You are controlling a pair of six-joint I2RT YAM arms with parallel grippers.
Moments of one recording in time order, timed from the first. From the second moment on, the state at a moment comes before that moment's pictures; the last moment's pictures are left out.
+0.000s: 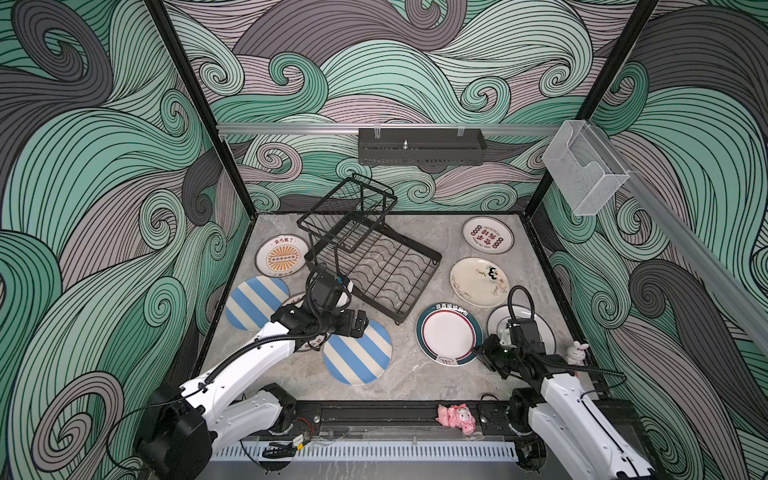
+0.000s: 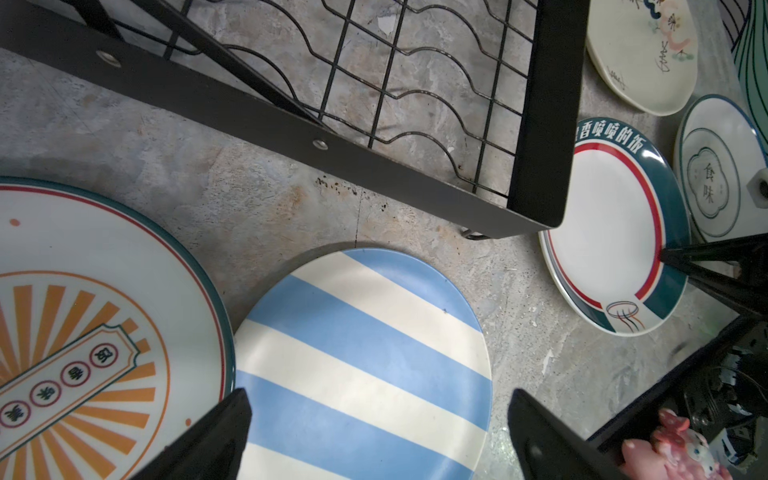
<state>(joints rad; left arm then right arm) -0.57 1.07 0.72 -0.61 0.11 -0.38 0.10 0.68 0.23 -0.60 -0.38 0.88</state>
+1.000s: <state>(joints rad) -0.27 1.04 0.91 -0.69 0.25 -0.29 0.11 0.88 0.90 -0.77 -0.11 0.39</state>
